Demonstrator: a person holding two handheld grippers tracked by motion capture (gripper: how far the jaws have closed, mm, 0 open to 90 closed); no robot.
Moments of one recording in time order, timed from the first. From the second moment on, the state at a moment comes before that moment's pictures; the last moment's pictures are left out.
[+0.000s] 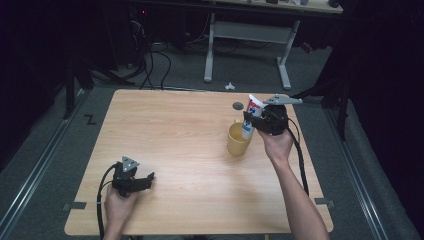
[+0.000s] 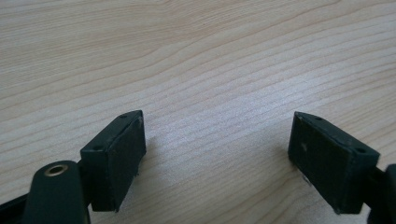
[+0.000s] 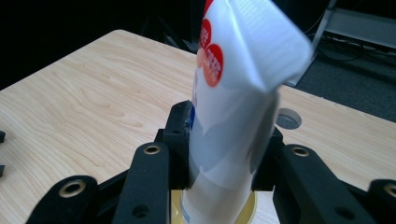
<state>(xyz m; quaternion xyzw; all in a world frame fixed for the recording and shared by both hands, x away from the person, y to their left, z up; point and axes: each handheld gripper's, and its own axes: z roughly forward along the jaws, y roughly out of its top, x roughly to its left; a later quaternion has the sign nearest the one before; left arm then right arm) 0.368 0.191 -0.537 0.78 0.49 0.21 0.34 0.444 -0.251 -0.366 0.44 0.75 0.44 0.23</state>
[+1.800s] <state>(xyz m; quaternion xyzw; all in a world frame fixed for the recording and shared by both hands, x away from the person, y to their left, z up) 0.368 0.191 -0.537 0.78 0.49 0.21 0.34 0.469 -0.229 -0.405 0.45 0.78 0.38 0.22</state>
